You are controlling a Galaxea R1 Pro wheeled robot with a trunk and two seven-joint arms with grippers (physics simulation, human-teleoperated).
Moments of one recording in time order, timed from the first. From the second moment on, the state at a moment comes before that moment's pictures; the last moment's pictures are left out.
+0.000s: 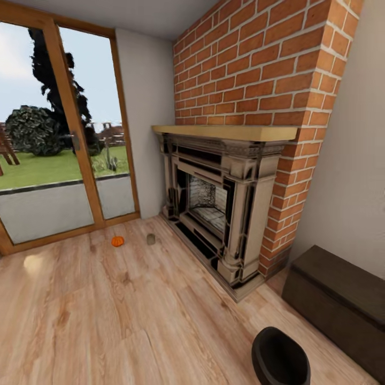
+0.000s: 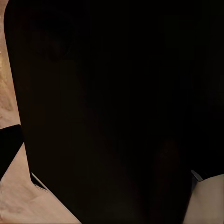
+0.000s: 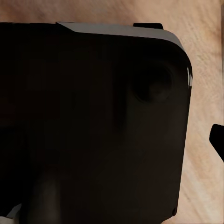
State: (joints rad) left arm 0.01 -0.07 0.00 -0.02 0.00 0.01 0.01; right arm -0.01 0.04 0.00 -0.07 0.01 -0.02 0.00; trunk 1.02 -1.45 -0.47
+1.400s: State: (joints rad) left arm 0.01 -0.06 0.01 -0.02 0.05 0.00 0.00; right arm -0.01 0.04 0.00 -0.07 0.01 -0.02 0.00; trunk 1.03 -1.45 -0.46
